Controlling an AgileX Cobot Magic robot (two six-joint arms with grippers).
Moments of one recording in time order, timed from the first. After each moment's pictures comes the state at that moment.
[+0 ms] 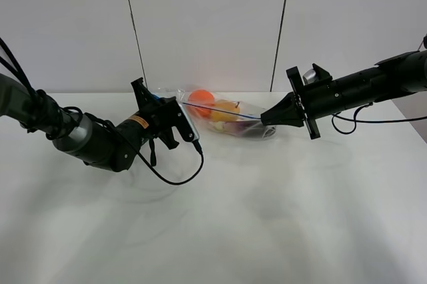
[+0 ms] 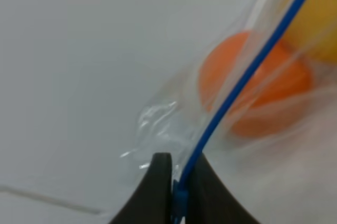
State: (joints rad) left arm -0.39 2.18 -0.97 -0.18 -0.97 1.16; right arm -0.05 2.02 -1.26 1.21 1.19 -0.62
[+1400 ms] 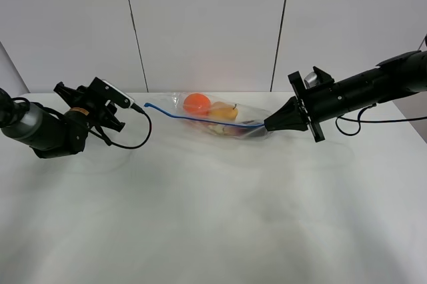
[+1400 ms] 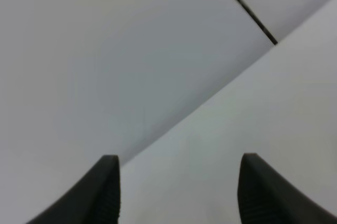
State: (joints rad) left arm -0.10 2.18 -0.97 -0.27 -0.94 0.89; right arm -0.05 2.02 -1.26 1.16 1.20 -0.62
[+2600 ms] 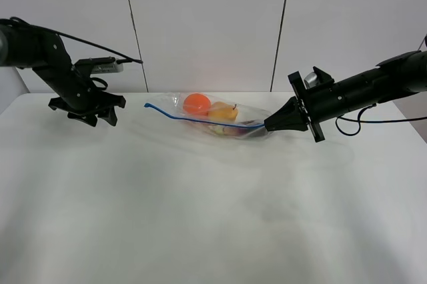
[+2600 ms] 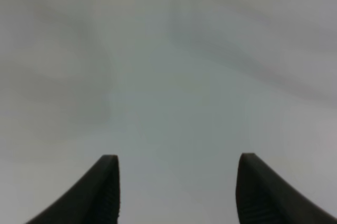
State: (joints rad) left arm -0.03 2.05 -1.50 -0.13 0.74 0.12; right arm -0.05 2.02 -1.26 1.16 1.20 -0.62
